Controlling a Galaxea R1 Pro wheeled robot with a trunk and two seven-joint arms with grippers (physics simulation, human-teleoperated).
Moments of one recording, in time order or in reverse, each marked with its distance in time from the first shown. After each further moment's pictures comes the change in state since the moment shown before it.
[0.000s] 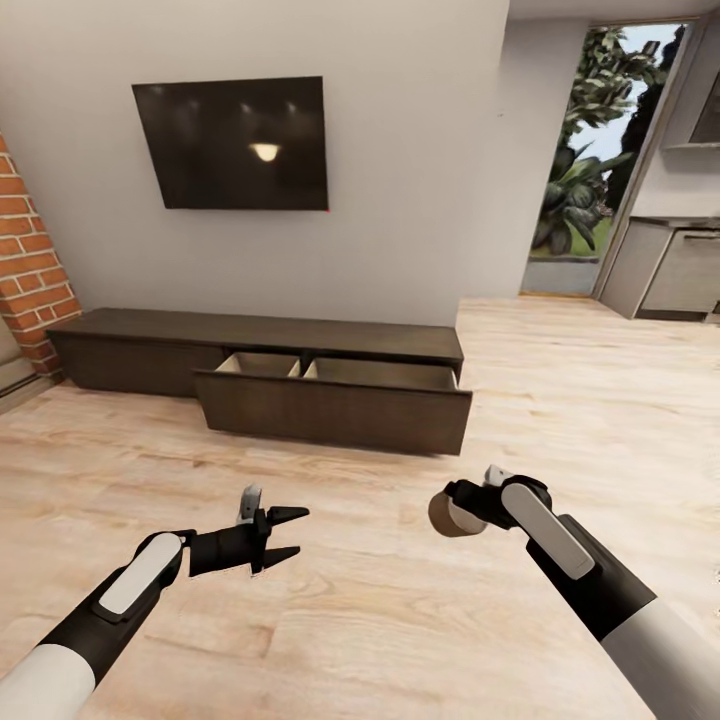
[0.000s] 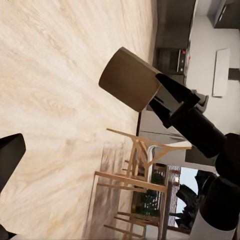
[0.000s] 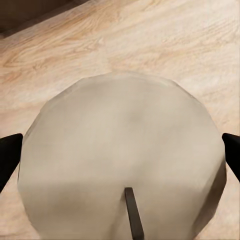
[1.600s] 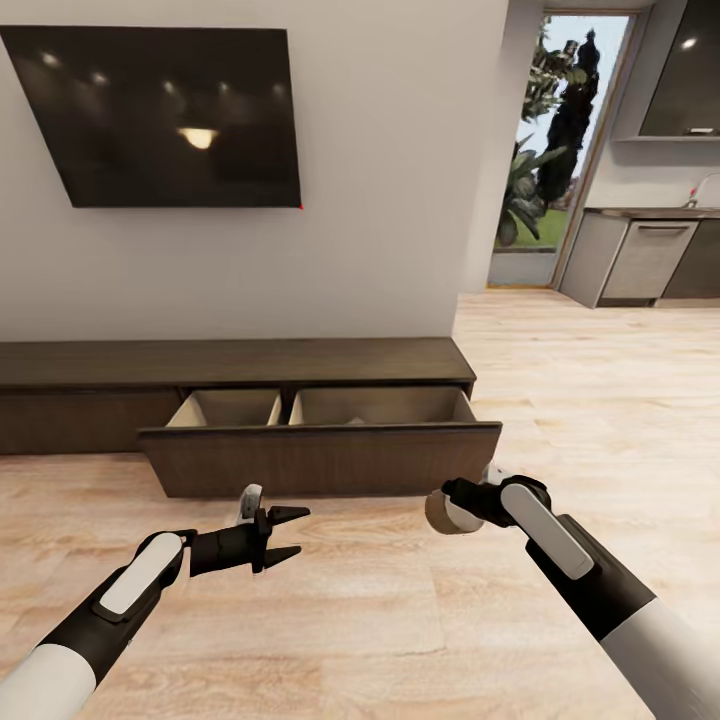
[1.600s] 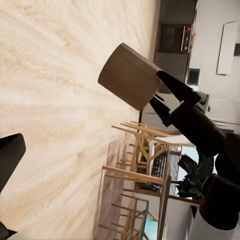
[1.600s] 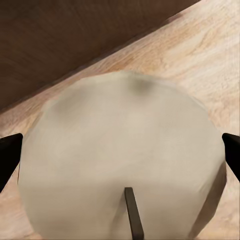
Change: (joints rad) left arm 0.000 -0.001 -0.001 -0.003 0.000 0.000 0.000; right arm -0.001 0.001 0.003 0.000 0.004 -0.006 0.029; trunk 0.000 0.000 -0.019
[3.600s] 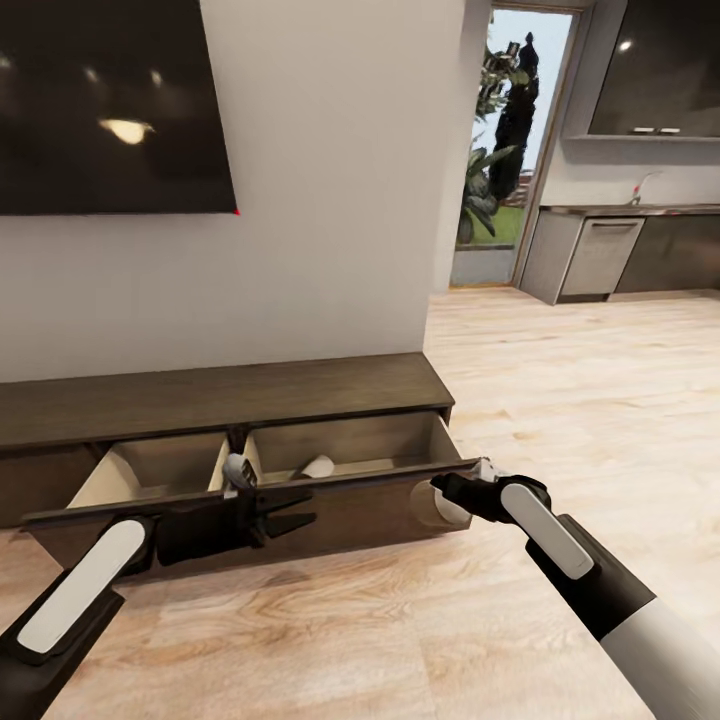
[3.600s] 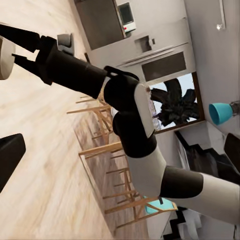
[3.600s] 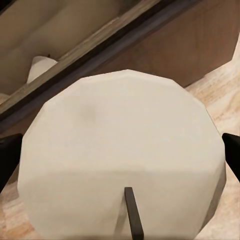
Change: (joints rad) left arm 0.129 0.114 0.009 -0.635 0.126 0.005 -0.005; right arm 0.000 0.000 -0.001 0.000 0.004 -0.002 0.128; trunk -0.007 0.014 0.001
